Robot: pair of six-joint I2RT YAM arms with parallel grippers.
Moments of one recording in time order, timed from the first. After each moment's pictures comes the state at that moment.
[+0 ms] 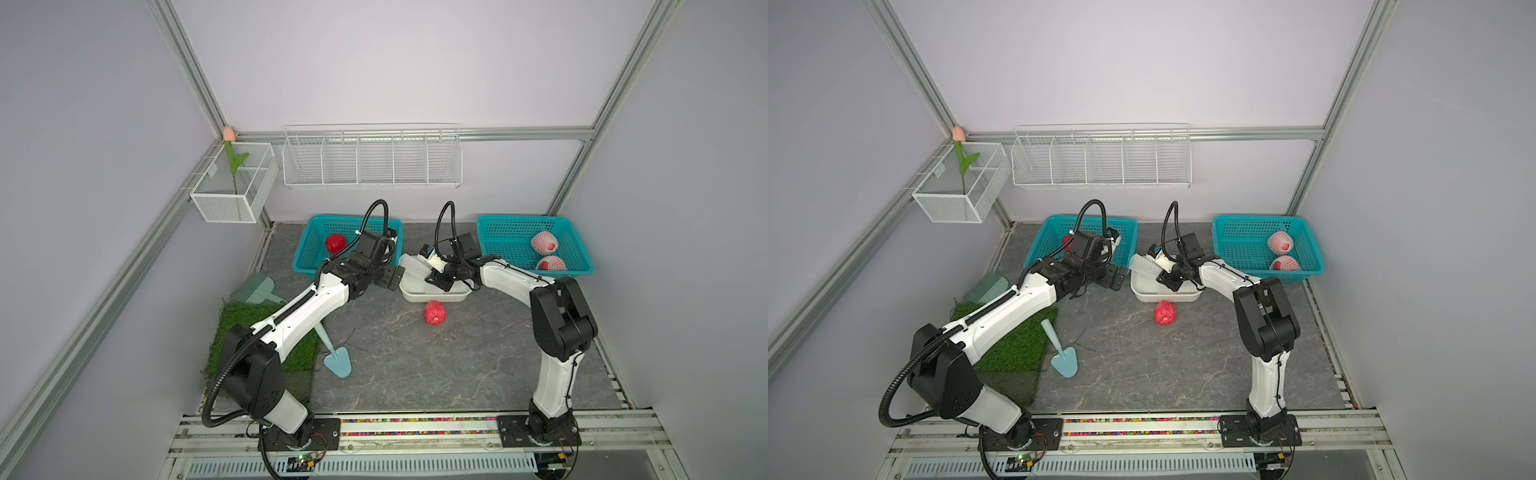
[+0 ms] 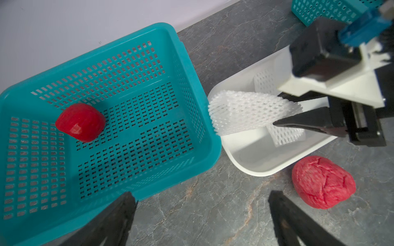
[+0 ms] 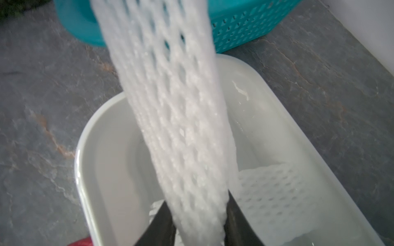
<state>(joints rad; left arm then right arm) -0.63 1.56 1.31 -0.52 -0.13 0.02 0.43 1.94 1.35 -0.34 -0.38 -0.53</state>
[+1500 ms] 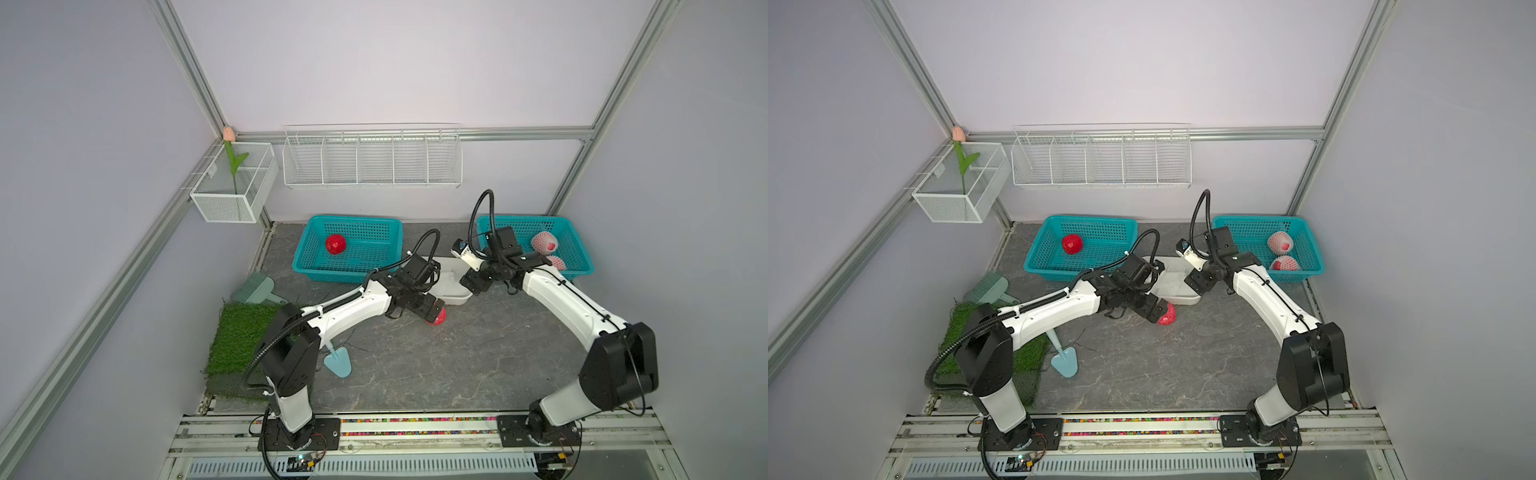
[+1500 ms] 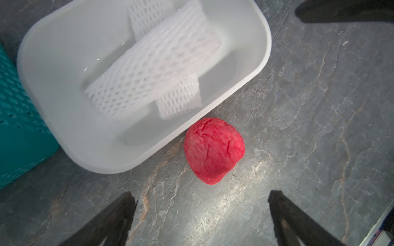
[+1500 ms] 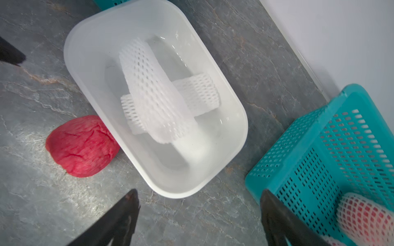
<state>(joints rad) -0.90 1.81 1.44 -0.61 0.03 -0.16 0.32 1.52 1.24 -0.65 -0.10 -0.56</state>
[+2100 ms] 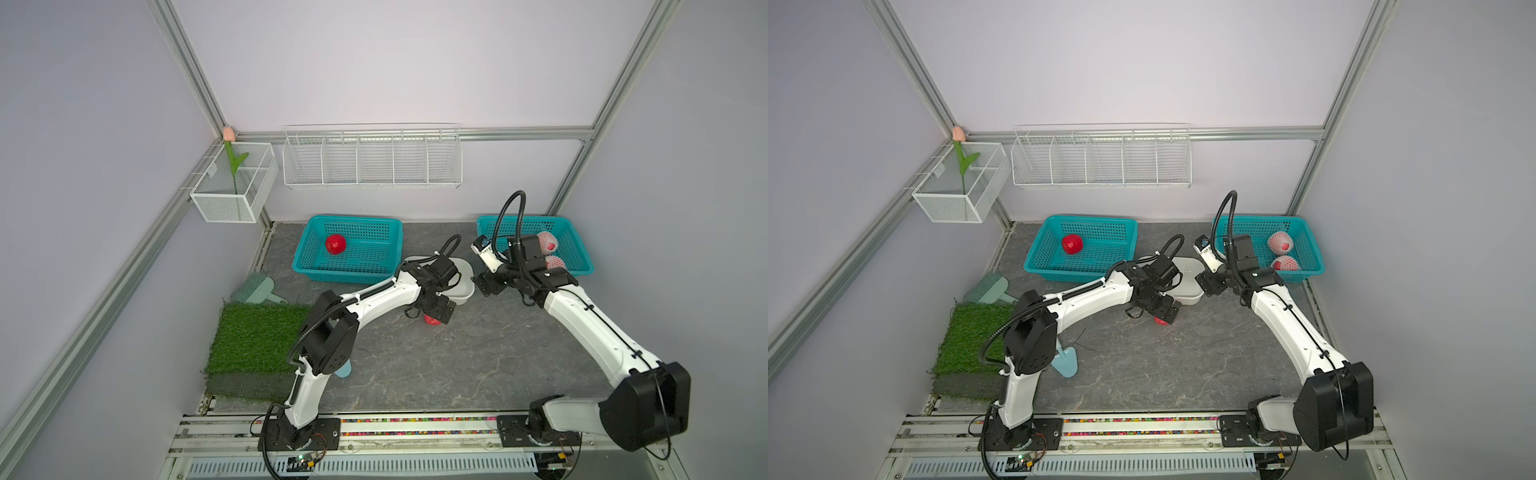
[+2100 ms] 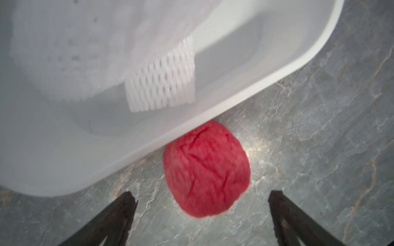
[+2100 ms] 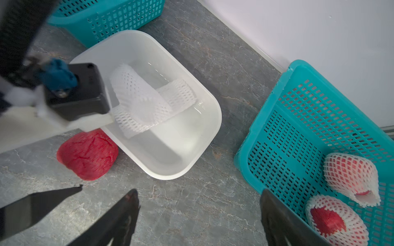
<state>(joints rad) -0.94 2.09 1.74 -0.88 -0.01 -0.33 0.28 1.32 1.11 -0.56 -0.09 -0.43</state>
